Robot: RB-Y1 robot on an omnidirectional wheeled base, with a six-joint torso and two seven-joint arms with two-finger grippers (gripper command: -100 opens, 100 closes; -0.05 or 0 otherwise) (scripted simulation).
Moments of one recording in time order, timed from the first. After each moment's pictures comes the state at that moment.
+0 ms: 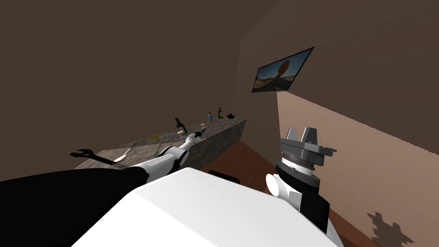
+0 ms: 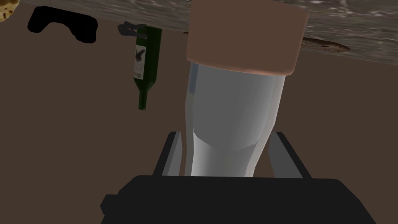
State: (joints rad) left arm -0.54 0.45 0.04 -0.63 -0.33 -0.16 -0.62; right arm 0.46 -0.01 -0.05 -2.31 -0.12 -0.60 0.00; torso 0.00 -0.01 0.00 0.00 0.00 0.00
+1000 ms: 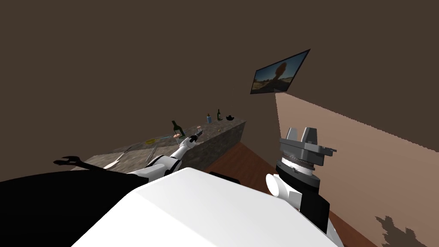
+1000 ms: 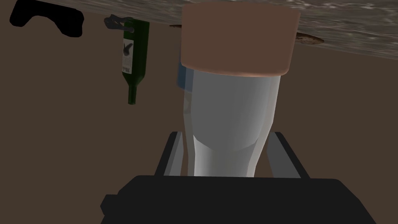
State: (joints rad) left arm -0.32 0.49 0.05 -0.83 -0.32 -0.15 -0.57; right arm 0.46 -0.01 -0.05 -2.31 -0.12 -0.60 0.00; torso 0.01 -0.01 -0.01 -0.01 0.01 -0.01
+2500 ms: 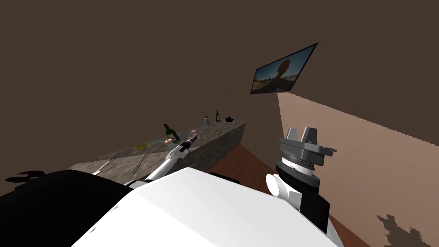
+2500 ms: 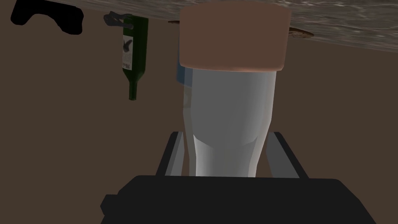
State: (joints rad) left arm 0.08 0.54 0.09 -1.27 -0.31 -0.11 -0.51; right arm 0.46 -0.01 -0.05 -2.31 -0.12 -0.60 0.00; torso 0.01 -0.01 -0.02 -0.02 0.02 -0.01
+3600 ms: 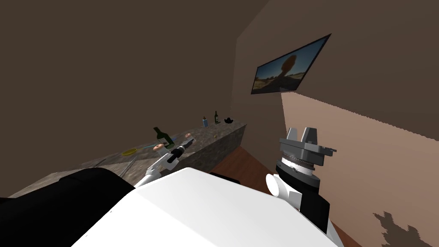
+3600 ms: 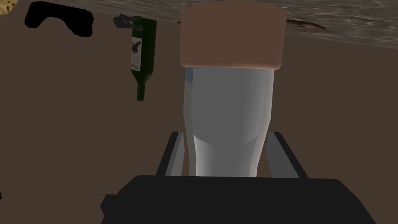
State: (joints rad) left arm 0.41 0.59 0.12 -1.59 -0.30 -0.10 -0.45; right arm 0.46 -0.01 -0.05 -2.31 -0.12 -0.60 0.00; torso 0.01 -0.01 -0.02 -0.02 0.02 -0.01
